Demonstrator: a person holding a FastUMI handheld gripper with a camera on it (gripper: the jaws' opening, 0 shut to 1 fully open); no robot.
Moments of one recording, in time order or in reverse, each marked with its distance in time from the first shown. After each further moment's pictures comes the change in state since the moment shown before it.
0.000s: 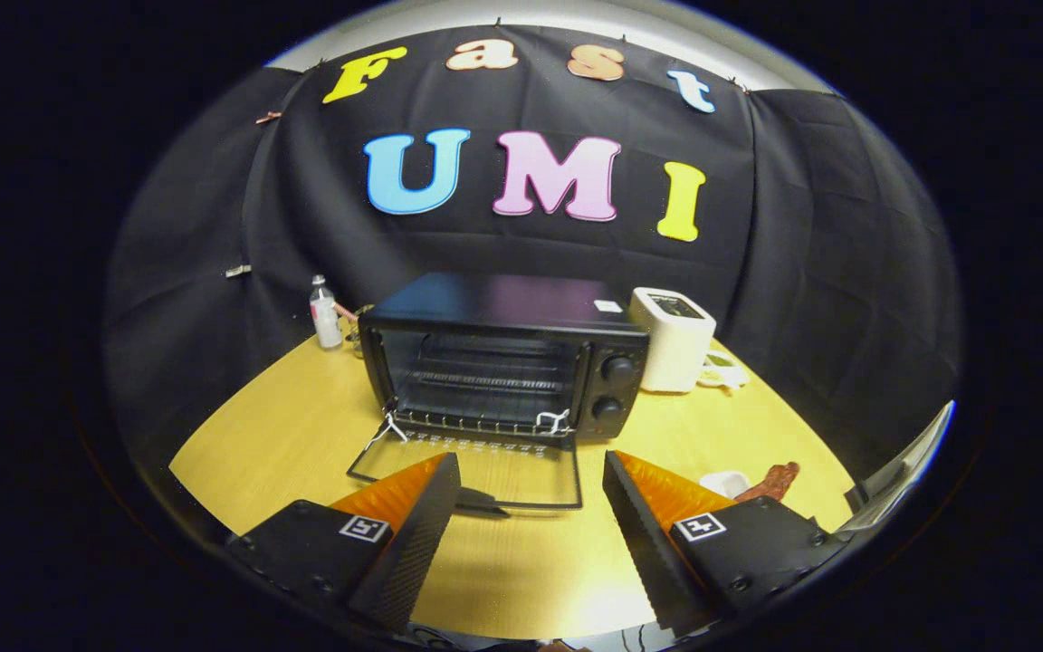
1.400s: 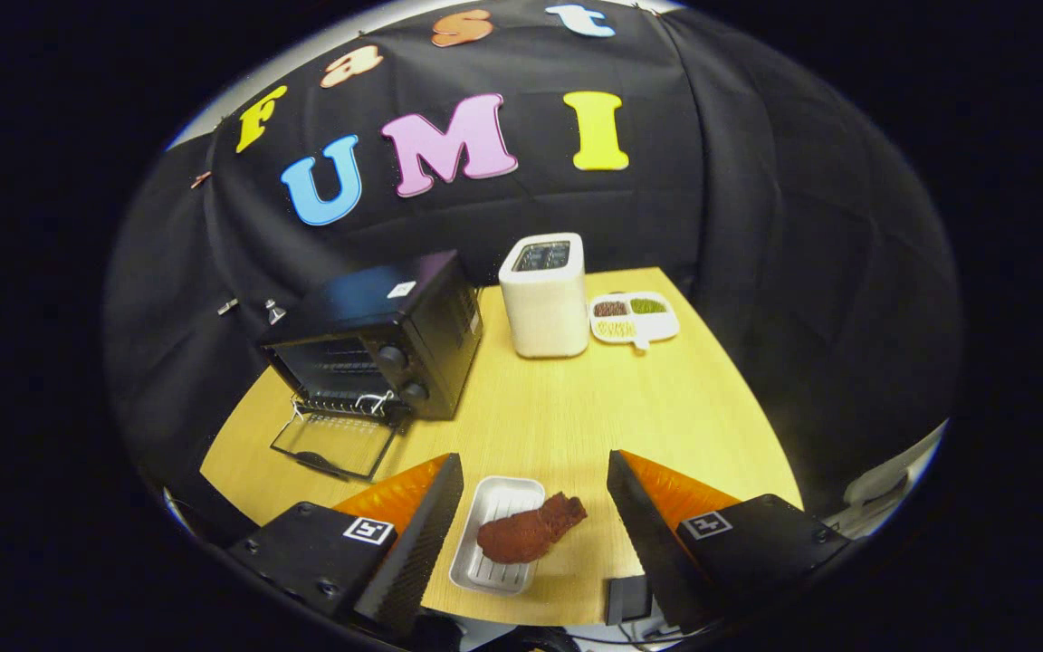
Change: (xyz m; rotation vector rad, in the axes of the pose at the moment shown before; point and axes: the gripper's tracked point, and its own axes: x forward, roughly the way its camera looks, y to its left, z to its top) arm 0.044 -0.259 -0.058 0.223 0.278 0.163
